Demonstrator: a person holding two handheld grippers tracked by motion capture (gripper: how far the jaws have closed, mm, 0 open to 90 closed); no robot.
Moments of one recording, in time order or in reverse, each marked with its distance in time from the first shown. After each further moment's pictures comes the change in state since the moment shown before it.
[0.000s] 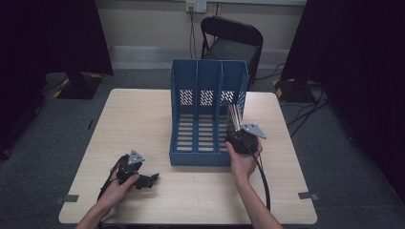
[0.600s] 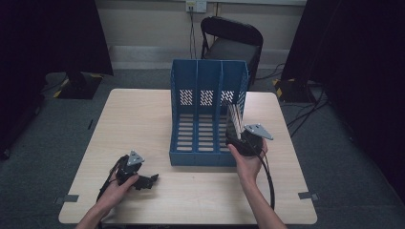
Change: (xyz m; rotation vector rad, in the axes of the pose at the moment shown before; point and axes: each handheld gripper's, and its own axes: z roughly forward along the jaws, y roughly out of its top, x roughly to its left) left arm 0.000 -0.002 -0.002 0.001 -0.006 0.006; right arm -0.010 0.005 -0.017 -0.025 0.107 -0.019
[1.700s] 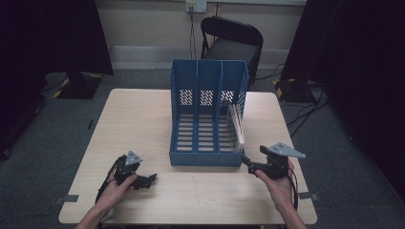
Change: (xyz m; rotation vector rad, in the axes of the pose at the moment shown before) left arm 0.004 -0.002 -0.003 0.002 0.016 -0.013; right arm -0.054 -0.027 -0.074 0.105 0.261 -0.093
